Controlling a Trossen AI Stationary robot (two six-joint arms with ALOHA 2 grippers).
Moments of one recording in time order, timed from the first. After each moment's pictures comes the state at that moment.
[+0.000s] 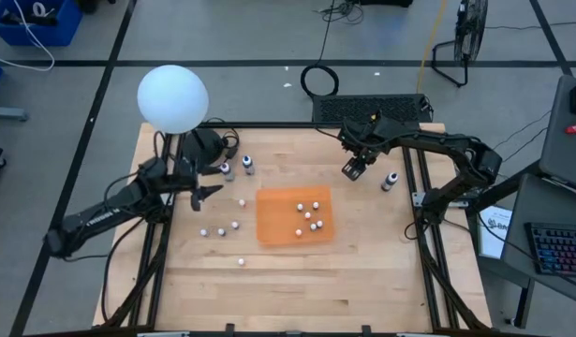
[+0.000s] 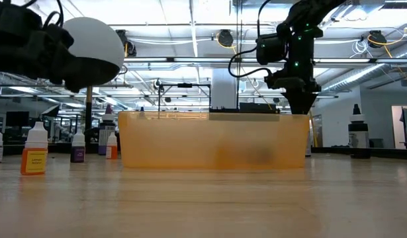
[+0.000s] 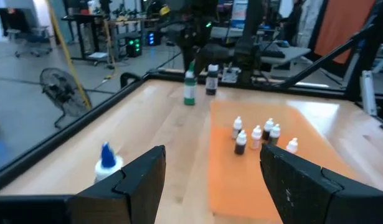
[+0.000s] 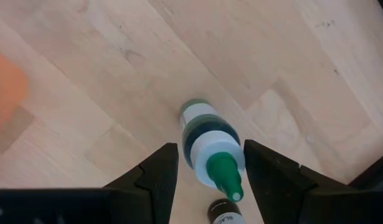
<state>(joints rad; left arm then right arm) 0.58 0.19 0.06 0.03 0.43 -0.01 -0.54 1.53 1.11 -1.04 0.13 0.20</state>
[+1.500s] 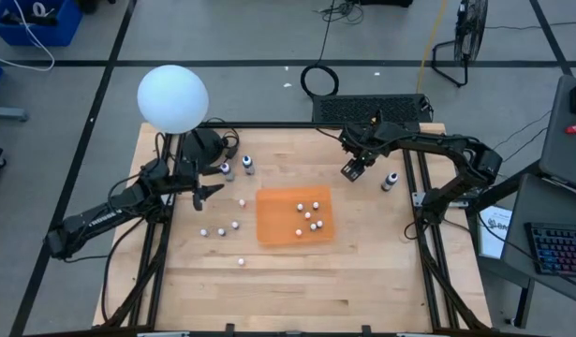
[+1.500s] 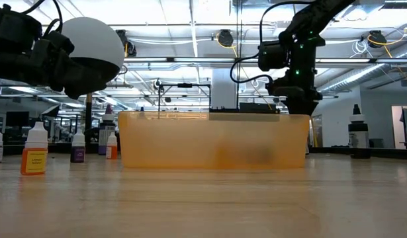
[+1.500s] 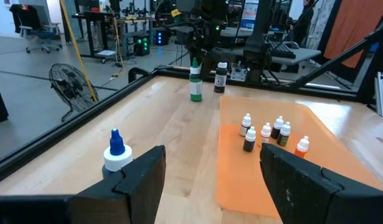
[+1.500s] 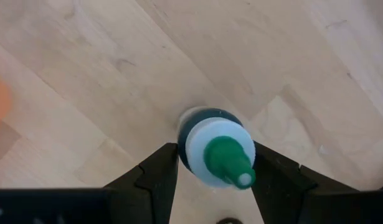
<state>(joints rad) 0.59 0.19 0.01 0.08 0.42 -0.03 -0.55 1.53 1.03 -0.92 0.11 0.22</state>
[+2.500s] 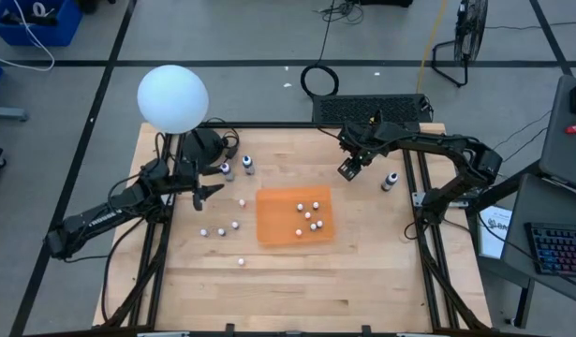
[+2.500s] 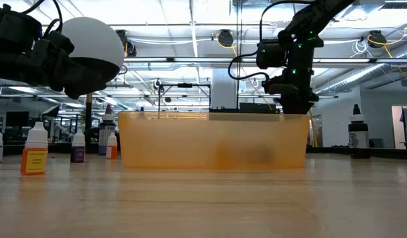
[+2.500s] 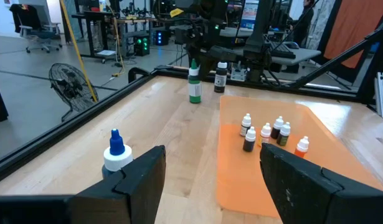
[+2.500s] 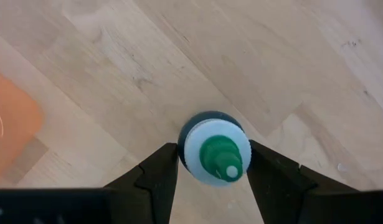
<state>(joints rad) 0.59 0.19 0.01 0.08 0.42 -0.03 -0.55 1.53 1.03 -0.86 0.08 0.22</state>
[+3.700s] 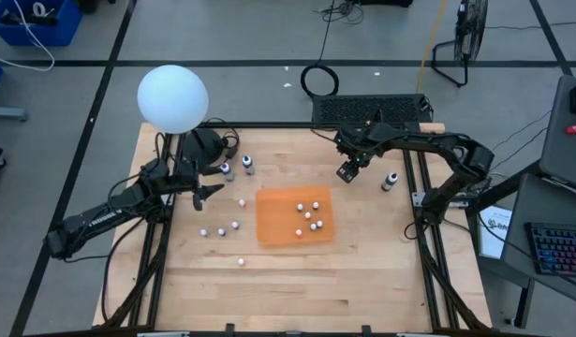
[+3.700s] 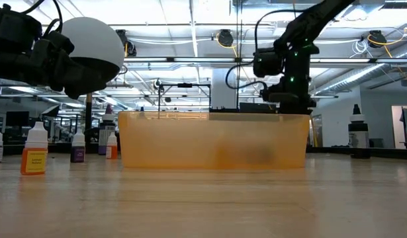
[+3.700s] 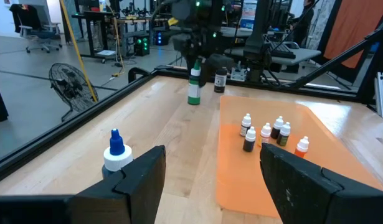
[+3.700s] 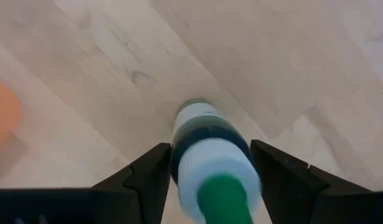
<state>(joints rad) 0.59 0.19 0.01 0.08 0.42 -0.03 -0.55 1.60 1.03 -0.85 0.08 0.19</state>
